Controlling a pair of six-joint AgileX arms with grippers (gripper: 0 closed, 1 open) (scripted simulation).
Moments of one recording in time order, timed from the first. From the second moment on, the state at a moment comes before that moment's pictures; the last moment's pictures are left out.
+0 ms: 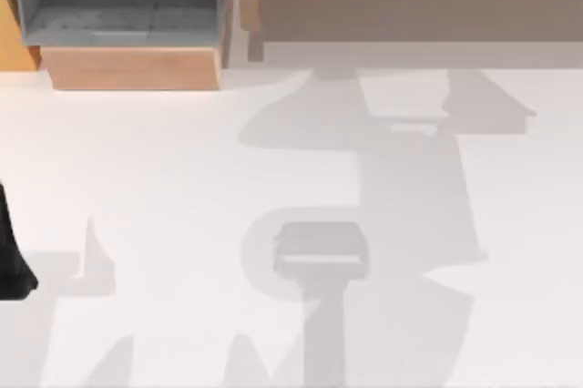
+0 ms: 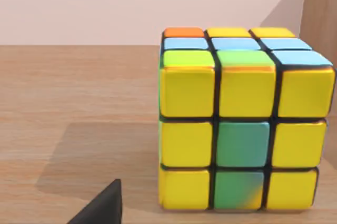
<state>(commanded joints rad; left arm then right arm) 0.00 0.00 0.00 0.00 0.00 0.00 -0.43 1.77 1.59 0.18 -0.40 0.02</state>
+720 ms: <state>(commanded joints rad) 0.00 0.00 0.00 0.00 0.00 0.00 -0.36 1.95 1.84 0.12 -0.33 0.02</state>
